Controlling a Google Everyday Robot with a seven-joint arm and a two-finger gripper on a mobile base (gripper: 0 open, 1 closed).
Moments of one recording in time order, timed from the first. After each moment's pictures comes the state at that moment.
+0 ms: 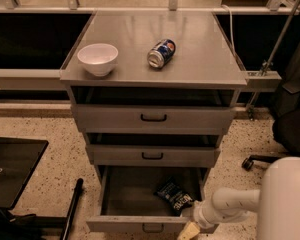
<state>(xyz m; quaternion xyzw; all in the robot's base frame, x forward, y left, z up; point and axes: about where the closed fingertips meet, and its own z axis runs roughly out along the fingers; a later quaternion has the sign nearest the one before) 0.462 -0.180 0.266 -0.44 0.86 0.17 0.16</state>
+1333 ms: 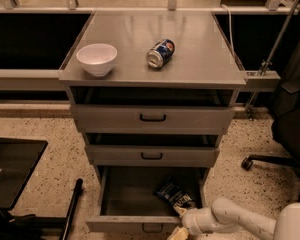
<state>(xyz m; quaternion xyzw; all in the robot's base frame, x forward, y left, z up) 0.464 -0.109 0.224 -0.44 0.79 0.35 0.25</state>
